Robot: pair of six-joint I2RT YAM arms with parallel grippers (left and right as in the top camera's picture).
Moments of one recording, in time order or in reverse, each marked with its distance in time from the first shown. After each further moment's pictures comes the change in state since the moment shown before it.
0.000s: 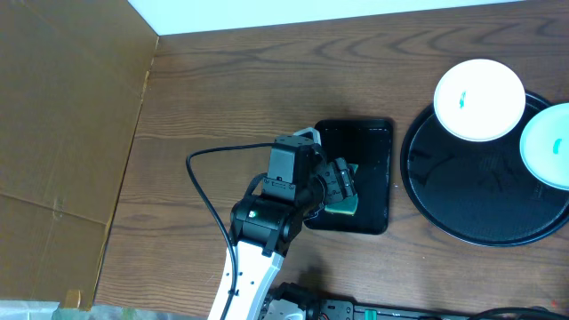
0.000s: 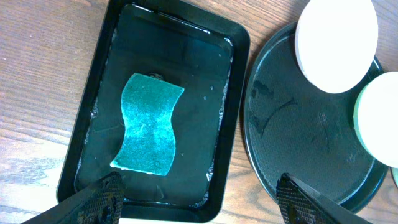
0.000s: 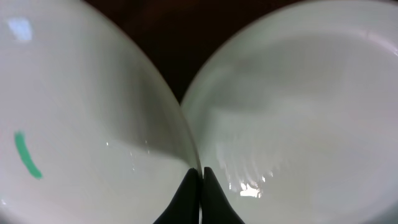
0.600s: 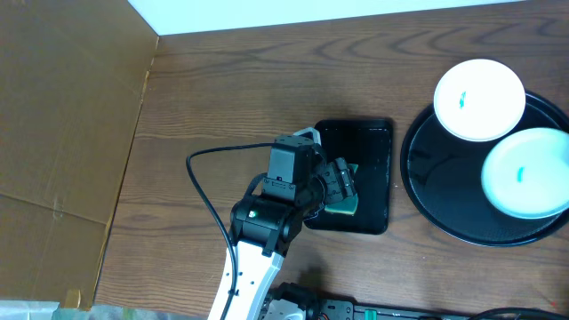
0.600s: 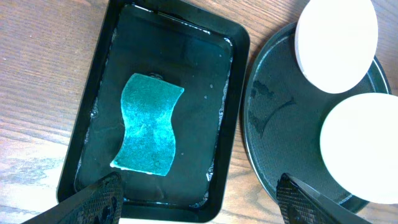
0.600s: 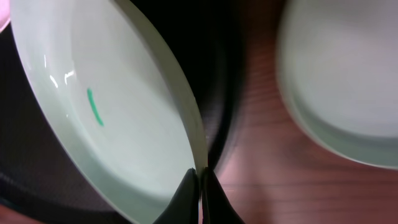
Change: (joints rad) left arm 0.000 0.000 0.000 0.000 0.000 0.000; right arm 0.182 -0.190 -0.023 -0.283 -0.148 0.014
